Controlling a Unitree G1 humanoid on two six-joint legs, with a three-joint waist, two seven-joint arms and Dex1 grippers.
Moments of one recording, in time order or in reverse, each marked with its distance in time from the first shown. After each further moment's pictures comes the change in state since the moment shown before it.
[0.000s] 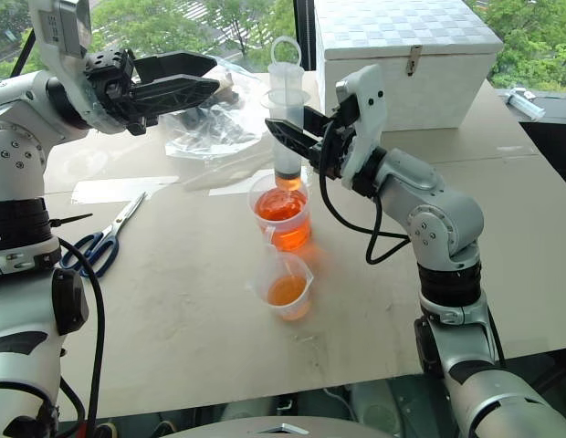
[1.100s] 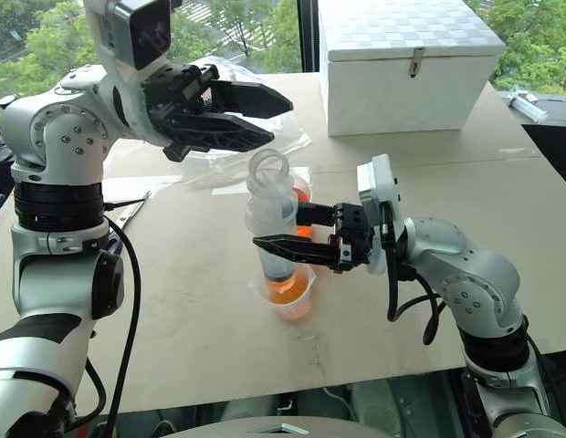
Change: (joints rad) left arm -0.112 -0.163 -0.162 -0.051 -0.107 0.107 -0.230; right arm 0.341 -0.233 0.101 -0.296 0.249 -0.075 0.347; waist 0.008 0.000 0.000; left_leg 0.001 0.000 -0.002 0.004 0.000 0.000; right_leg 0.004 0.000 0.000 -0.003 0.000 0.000
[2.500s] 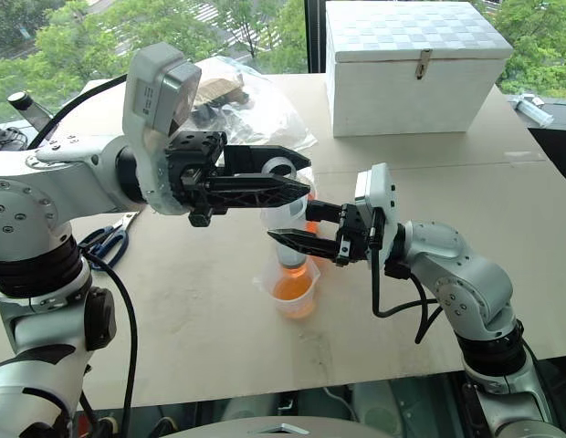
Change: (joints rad) left arm 0.241 0.058 0.173 -0.497 -0.585 0.421 0.899; right arm 0.047 -0.001 0.031 0.049 -0.167 -0.084 0.007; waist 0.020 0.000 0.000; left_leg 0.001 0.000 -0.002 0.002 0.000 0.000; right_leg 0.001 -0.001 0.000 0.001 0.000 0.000
